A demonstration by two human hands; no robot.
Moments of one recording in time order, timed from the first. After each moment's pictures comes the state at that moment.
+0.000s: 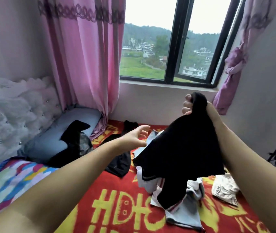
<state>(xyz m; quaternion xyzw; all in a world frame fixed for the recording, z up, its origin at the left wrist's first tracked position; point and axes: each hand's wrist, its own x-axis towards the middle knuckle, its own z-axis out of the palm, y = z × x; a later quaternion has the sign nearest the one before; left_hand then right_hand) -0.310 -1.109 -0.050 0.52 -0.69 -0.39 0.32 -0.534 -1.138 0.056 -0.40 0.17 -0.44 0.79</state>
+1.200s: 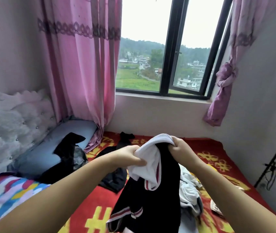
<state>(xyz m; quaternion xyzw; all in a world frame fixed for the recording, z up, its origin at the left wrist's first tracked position) -0.308 -1.095 -0.034 0.52 -0.66 -0.47 0.27 -0.523 -1.139 -0.030 -0.74 0.46 -0.38 0.31</state>
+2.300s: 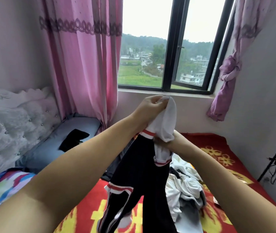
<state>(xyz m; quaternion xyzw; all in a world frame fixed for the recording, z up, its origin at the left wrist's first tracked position) -0.366 -1.105 0.071 0.41 -0.61 -0.39 0.55 -0.500 -1.116 -0.005 -0.72 0.37 -0.34 0.47</state>
